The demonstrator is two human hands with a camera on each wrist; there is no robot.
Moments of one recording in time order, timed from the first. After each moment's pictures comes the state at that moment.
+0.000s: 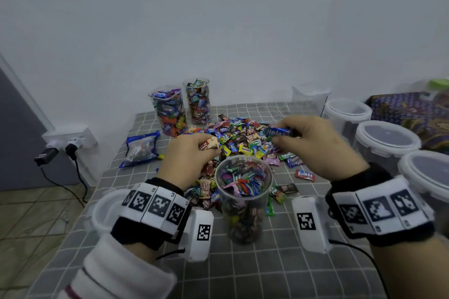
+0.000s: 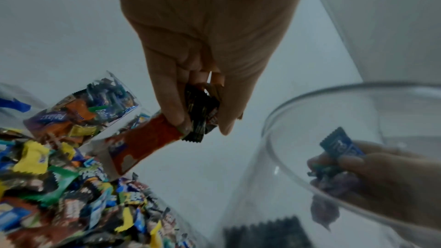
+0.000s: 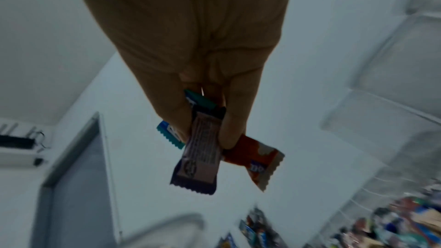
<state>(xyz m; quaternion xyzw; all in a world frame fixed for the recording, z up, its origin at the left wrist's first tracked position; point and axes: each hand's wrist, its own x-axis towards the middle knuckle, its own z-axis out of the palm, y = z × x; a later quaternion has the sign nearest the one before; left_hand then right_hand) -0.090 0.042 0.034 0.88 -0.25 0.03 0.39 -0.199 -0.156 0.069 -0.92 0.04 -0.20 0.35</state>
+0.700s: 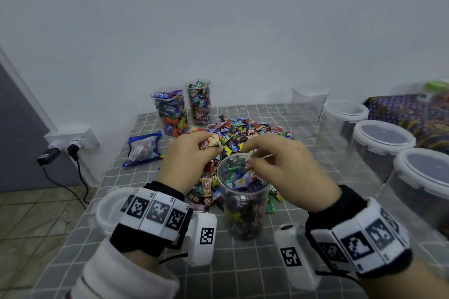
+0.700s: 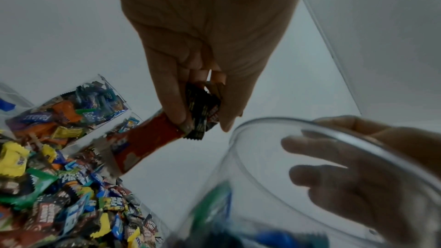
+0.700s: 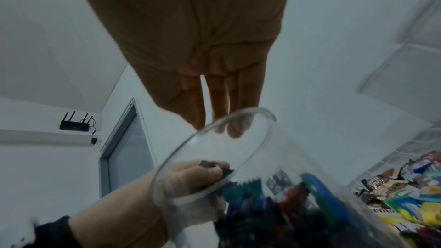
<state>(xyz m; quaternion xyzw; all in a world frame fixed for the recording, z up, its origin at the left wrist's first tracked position) -0.107 0.049 0.040 0.86 -0.25 0.04 0.45 -0.211 -0.106 0.050 -0.91 -0.04 -0.23 0.35</state>
